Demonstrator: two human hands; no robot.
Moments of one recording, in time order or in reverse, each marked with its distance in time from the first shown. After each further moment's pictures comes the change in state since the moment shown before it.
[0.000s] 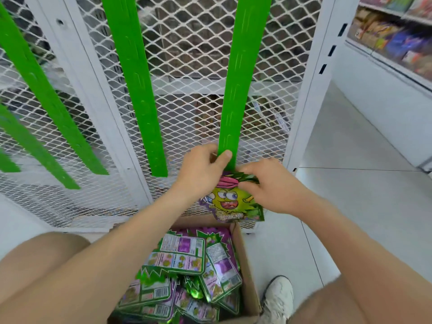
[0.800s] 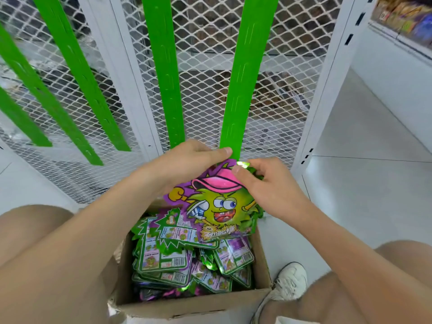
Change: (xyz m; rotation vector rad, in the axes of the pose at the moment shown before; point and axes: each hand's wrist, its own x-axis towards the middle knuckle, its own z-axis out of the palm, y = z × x) left_hand -0.050 -0.009 -0.061 -0.073 -0.313 -0.359; right_hand -0.036 -0.068 0.044 0.569 0.192 0.232
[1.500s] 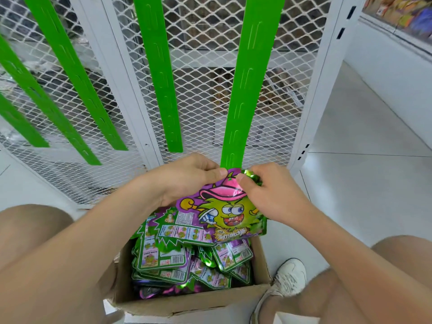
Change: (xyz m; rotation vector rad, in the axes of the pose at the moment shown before) left_hand -0.011 -0.015 0.016 -0.118 -0.279 -0.011; right_hand -0.010 0.014 -0.006 -0.307 0.000 0.033
